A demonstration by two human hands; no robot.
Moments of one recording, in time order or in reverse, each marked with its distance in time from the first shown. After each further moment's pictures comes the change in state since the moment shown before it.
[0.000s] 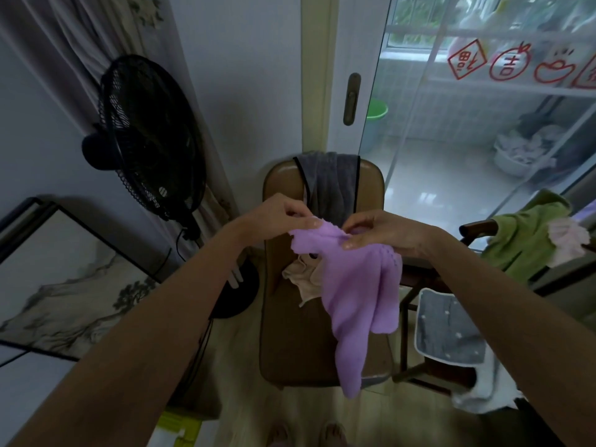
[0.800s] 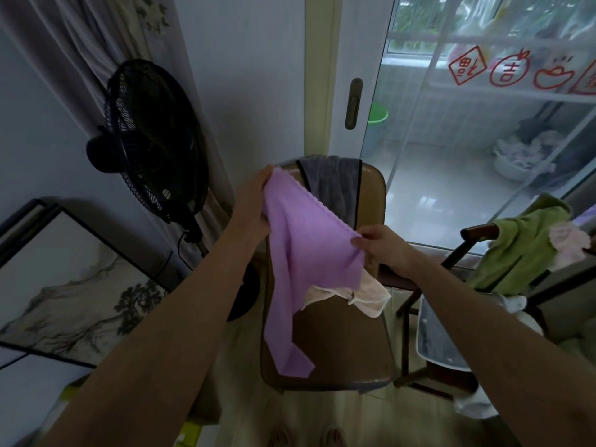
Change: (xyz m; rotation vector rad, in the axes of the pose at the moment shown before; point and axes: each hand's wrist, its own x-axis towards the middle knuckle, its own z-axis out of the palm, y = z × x) left_hand 0.008 0.018 -0.009 -0.969 0.687 -0.368; right_hand 0.009 0.025 0.031 0.103 0.392 0.163
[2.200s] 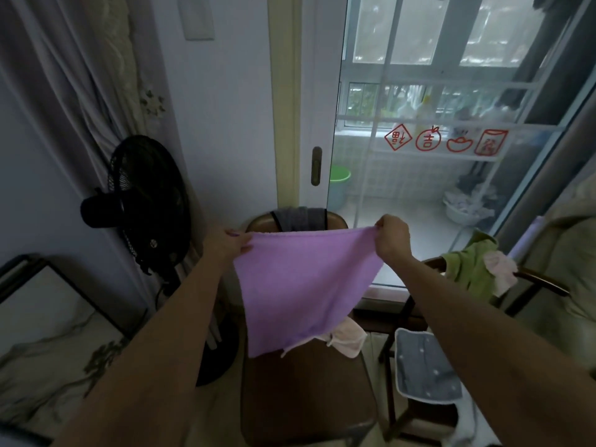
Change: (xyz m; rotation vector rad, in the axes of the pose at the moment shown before) left_hand -0.010 0.004 -0.036 0.696 0.162 0.276; right_hand -0.042 -0.042 -0.066 -0.488 0.825 0.005
